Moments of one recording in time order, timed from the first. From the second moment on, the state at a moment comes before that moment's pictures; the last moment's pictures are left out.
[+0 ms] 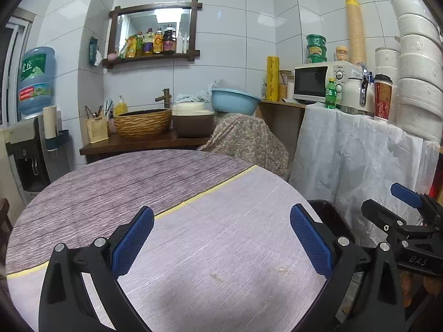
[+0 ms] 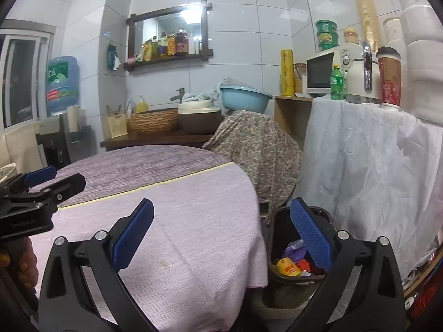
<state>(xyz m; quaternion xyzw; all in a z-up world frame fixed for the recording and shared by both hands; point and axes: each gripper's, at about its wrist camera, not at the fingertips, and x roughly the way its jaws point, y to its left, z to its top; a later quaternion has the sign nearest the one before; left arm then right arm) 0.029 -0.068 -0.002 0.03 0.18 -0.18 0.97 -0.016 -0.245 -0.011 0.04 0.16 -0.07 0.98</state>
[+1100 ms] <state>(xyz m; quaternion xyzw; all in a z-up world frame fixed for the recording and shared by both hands) 0.014 -0.042 0.003 0.00 0.16 -0.13 0.98 -0.035 -0.231 -0.007 0.02 0.13 -0.07 0.99</state>
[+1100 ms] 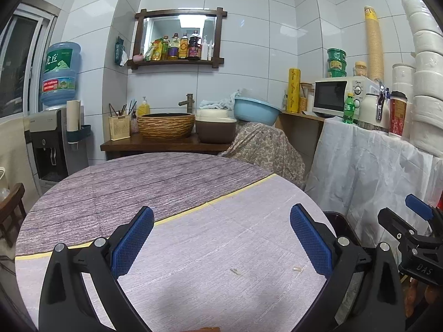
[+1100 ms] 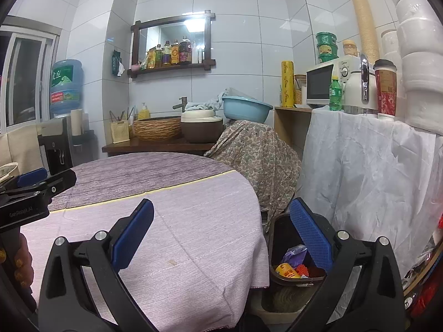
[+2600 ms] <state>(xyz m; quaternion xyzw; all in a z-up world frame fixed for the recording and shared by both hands) 0.015 -0.033 0.003 0.00 0.17 -0.12 0.98 -0.031 -0.235 -0.011 0.03 0.14 -0.06 0.99</state>
